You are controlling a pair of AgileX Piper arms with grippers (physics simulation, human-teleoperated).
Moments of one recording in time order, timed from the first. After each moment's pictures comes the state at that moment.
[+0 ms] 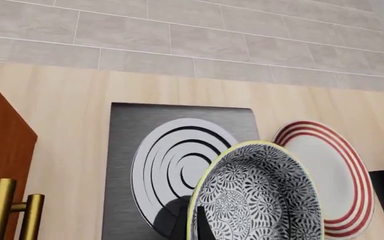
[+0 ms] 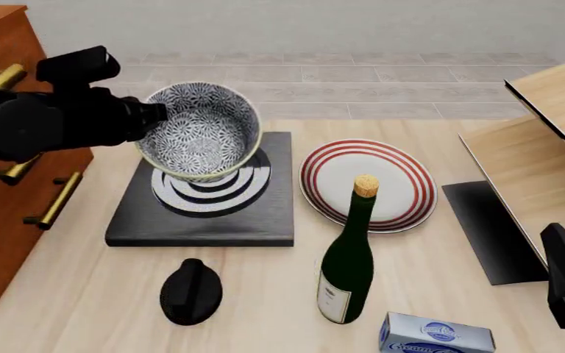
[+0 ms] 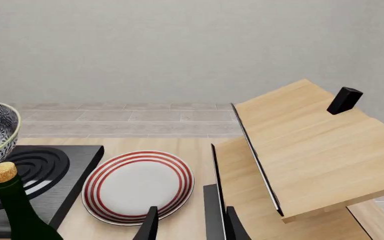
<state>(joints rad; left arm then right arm) -0.25 1.38 -0.90 0.15 -0.32 0.00 0.01 0.00 0.00 0.00</state>
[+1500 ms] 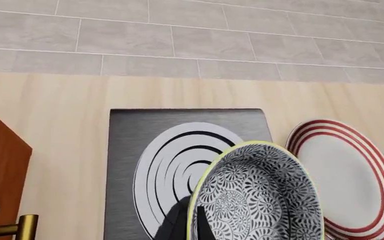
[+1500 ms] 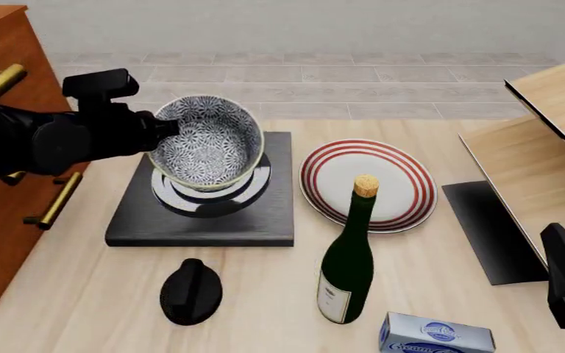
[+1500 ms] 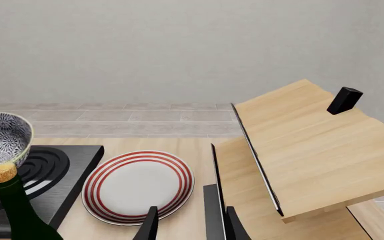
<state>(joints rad) -0.24 1.51 -0.88 0.00 -0.26 0.00 0.01 0.00 0.00 0.00</state>
